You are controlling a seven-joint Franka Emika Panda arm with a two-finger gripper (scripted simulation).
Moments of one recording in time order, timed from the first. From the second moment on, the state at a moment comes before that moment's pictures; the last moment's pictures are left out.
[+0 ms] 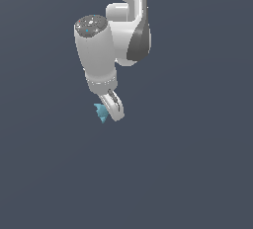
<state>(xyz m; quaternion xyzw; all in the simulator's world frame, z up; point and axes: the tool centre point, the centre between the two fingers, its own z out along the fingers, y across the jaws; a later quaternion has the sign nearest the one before) 0.009 -0.072 0.213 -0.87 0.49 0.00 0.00</state>
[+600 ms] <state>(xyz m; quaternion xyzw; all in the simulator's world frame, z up) -0.059 -0.087 0.314 -0.87 0.49 0.00 0.00</state>
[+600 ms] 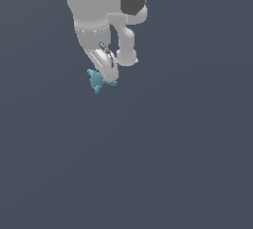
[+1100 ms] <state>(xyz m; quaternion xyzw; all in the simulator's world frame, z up) -0.113 -0.100 0.400 -0.87 0.49 0.00 0.00</state>
